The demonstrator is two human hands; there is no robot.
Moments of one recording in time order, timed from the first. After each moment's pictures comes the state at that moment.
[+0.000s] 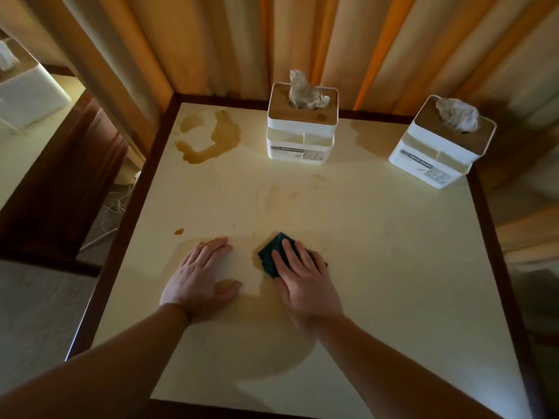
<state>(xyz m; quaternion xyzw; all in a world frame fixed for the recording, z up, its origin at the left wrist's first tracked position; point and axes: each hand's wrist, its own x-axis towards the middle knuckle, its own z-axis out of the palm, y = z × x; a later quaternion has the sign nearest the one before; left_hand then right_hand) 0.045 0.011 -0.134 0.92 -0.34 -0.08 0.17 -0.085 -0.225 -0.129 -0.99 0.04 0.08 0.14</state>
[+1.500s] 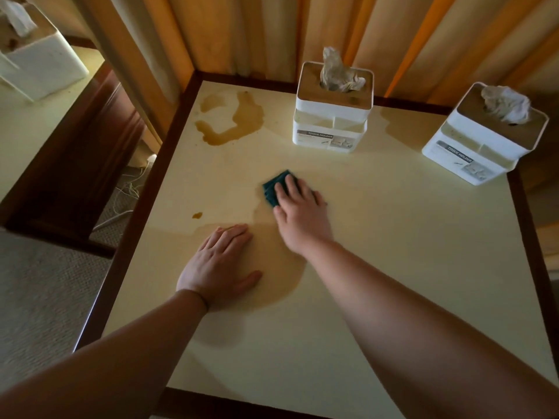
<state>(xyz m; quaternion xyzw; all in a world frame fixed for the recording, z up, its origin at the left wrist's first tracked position) 0.049 0.013 -0.141 0.91 -0.36 -0.05 0.18 0.047 -0.220 -0.119 -0.98 0.09 0.07 0.14</state>
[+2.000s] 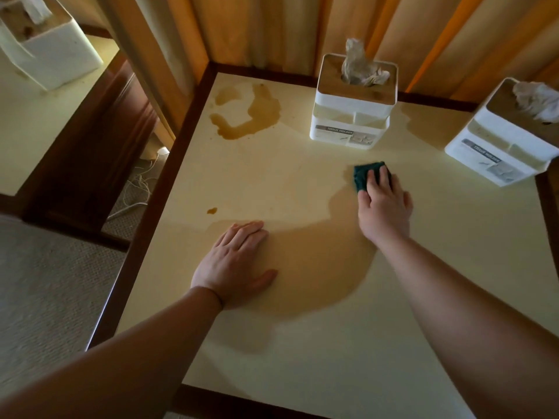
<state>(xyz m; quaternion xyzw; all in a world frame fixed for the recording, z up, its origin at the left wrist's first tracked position) 0.049 0.013 -0.140 0.91 -0.36 -0.05 0.19 0.023 -0.316 -0.125 -0.95 0.29 0.04 0.13</state>
